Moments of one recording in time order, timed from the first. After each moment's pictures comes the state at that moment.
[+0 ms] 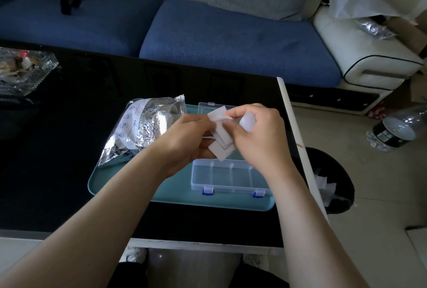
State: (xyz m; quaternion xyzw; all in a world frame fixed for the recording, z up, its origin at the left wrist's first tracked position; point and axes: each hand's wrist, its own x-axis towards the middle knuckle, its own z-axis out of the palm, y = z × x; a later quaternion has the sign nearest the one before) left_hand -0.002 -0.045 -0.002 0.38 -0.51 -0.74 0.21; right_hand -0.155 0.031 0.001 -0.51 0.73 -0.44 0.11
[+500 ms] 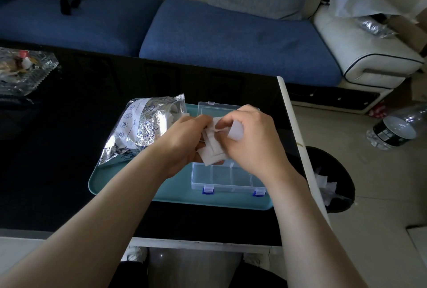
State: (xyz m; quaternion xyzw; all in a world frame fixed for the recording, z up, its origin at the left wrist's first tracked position) left_hand -0.001 -0.041 0.003 0.42 -0.50 -0.74 0.19; right_hand -0.150 0.034 -0.001 -0.59 0.72 -0.35 0.10
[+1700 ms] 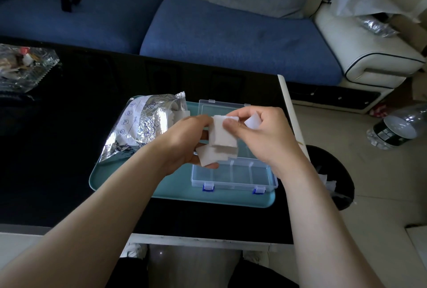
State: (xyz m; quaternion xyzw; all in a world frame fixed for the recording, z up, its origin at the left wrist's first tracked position) left_hand 0.000 -0.039 0.002 0.44 -0.51 -0.73 0.15; right_hand -0.165 0.042 0.013 -0.48 0.71 -0.44 0.26
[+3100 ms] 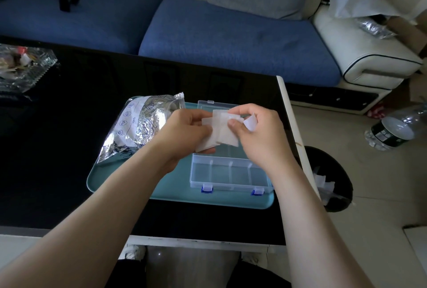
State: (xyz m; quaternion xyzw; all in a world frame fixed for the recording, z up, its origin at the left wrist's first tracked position) left_hand -0.002 -0.046 -0.008 0.44 -0.57 -0.65 0.24; right_hand -0.162 0.035 0.000 -0.48 0.75 -0.42 0.20
